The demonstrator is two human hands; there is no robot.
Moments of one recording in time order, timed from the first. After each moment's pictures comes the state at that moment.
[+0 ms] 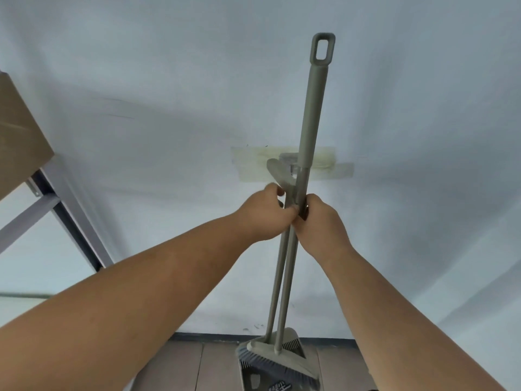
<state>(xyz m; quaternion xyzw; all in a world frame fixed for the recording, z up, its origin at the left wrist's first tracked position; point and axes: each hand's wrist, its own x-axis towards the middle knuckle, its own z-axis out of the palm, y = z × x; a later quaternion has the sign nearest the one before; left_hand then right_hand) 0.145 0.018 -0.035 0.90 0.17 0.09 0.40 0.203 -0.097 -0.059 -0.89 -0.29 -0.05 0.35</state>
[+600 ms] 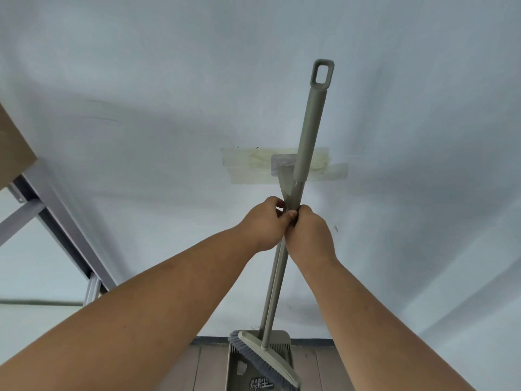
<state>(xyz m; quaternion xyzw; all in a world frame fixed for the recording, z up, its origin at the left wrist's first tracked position) 0.168 0.007 -0.057 0.87 0.18 0.07 0.45 0.214 -0.087 -0.085 -0.92 -0.22 -0.07 0.33</state>
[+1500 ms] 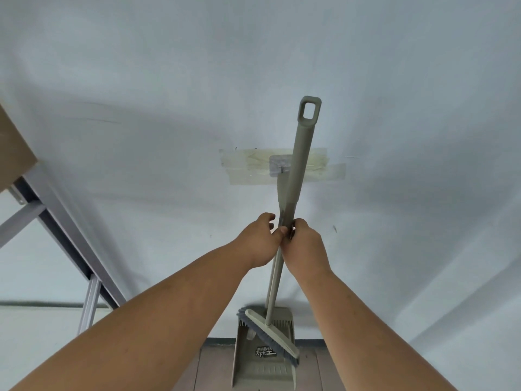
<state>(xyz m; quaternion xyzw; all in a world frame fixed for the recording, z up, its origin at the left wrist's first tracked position) 0.158 0.009 -0.089 0.85 0.21 0.03 0.48 0.207 -0.092 -0.105 -0.90 -0.20 0.01 0.39</state>
